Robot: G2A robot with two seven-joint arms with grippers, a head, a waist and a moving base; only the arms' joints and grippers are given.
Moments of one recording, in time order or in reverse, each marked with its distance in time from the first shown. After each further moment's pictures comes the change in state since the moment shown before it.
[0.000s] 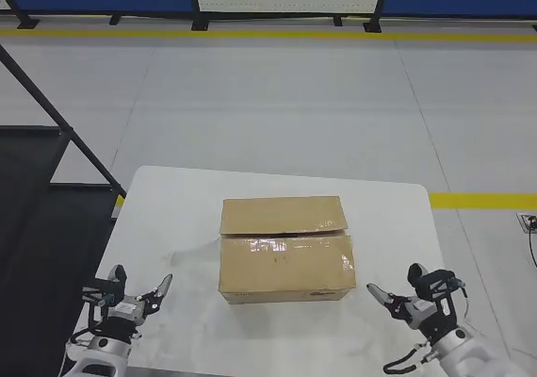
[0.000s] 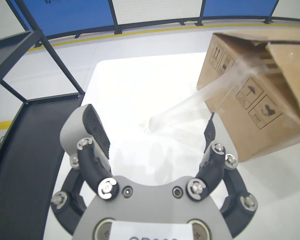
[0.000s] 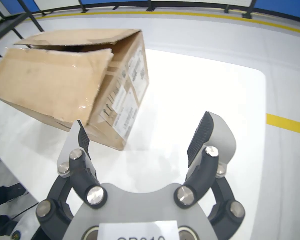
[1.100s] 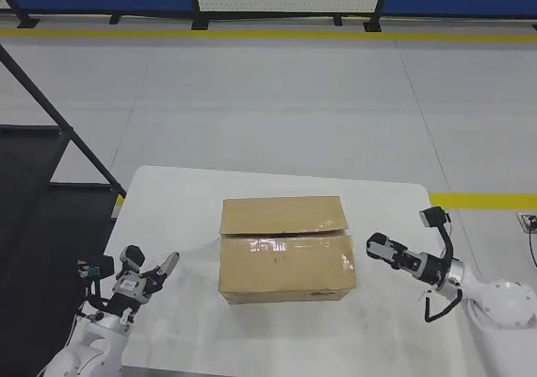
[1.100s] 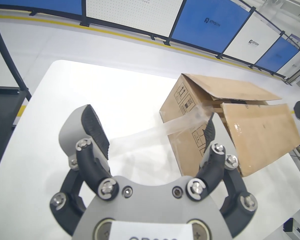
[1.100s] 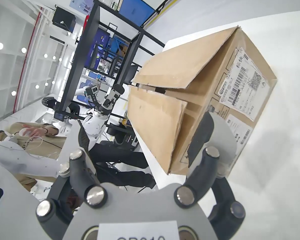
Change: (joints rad) left arm -0.130 -0.007 -0.009 0.041 -0.353 -0.179 -0.142; right arm 0.571 0.034 -0.101 0.564 1.085 -0.180 0.761
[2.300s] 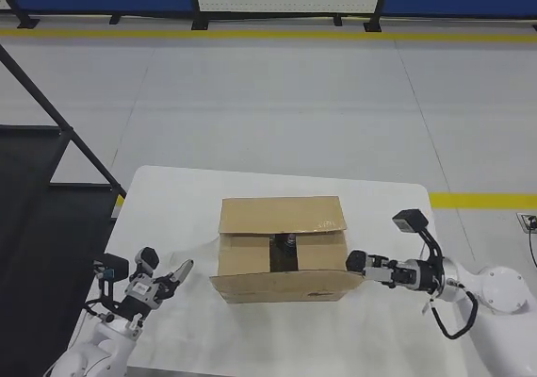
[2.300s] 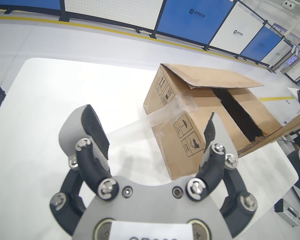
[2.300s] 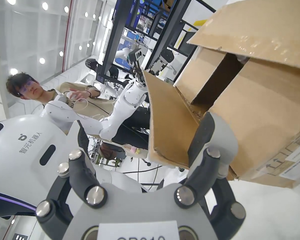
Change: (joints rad) left arm 0.001 0.000 0.035 -0.014 0.024 -0.070 -0.019; right arm 0.039 0.088 -0.145 -0.073 0.323 0.007 0.278
